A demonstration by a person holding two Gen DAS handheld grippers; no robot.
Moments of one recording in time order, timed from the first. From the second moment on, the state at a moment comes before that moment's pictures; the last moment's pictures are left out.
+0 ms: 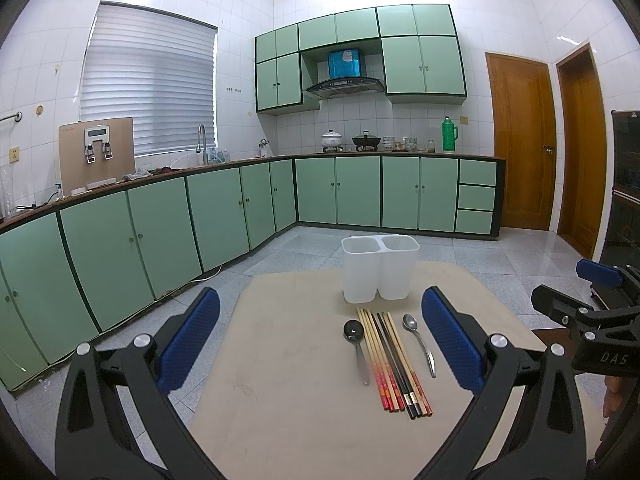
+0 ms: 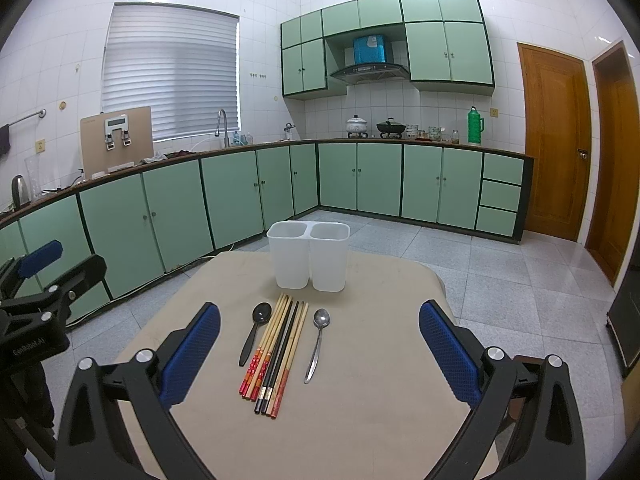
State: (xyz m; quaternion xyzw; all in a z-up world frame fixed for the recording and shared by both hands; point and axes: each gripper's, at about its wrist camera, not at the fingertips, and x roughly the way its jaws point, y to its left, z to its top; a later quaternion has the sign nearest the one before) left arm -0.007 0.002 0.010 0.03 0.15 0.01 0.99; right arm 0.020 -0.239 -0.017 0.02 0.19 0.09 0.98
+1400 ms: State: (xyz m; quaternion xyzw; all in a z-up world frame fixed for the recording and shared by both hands) left arm 0.063 0.011 -0.019 0.05 0.20 0.02 0.98; right arm 0.087 -0.233 -0.039 0.01 0.23 0.10 0.97
